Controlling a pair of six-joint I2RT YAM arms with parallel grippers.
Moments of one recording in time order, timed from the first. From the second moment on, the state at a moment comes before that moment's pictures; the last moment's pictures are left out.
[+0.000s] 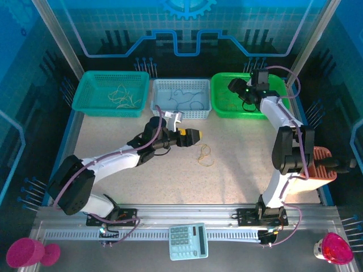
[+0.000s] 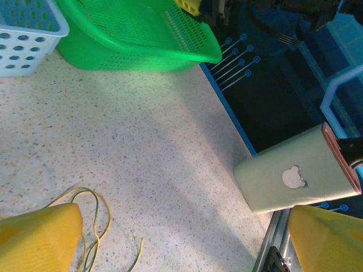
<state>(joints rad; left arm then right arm) -0.64 1.43 0.79 0.31 0.36 -0.70 0.04 1.85 1.49 -0.32 -0.21 0.64</state>
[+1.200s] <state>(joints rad) -0.51 1.30 0.62 0.26 0.13 -0.91 0.53 1.62 0.98 -0.45 -0.13 0.41</state>
